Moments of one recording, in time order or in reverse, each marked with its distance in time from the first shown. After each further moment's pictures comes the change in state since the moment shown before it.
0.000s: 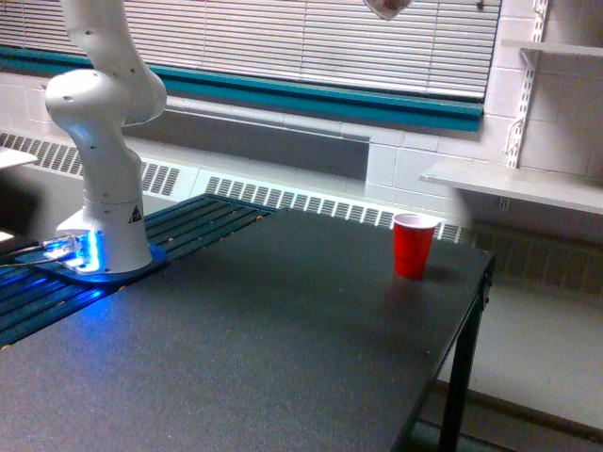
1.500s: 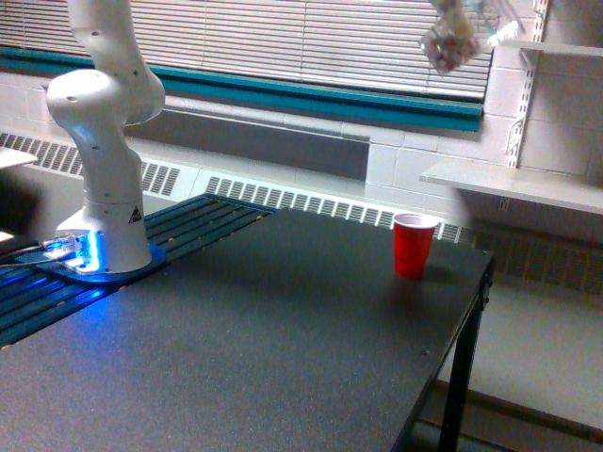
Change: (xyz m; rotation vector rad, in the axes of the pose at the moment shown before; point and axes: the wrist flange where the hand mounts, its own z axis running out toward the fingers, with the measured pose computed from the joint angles) arm -0.142 -0.104 0.054 0.093 -0.220 -0.250
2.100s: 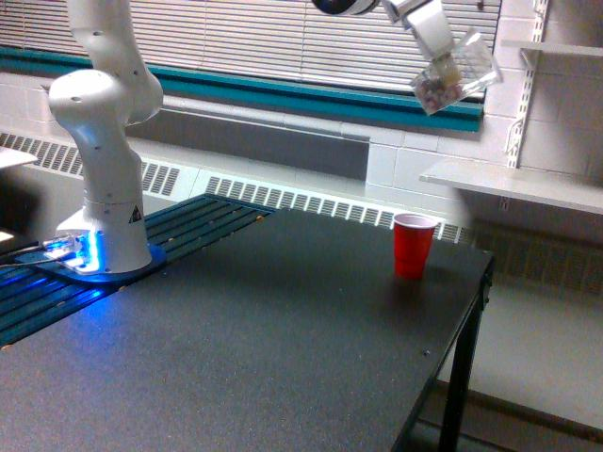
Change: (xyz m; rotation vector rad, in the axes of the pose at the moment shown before) arm -0.092 -0.026 0.033 0.025 -0.118 -0.118
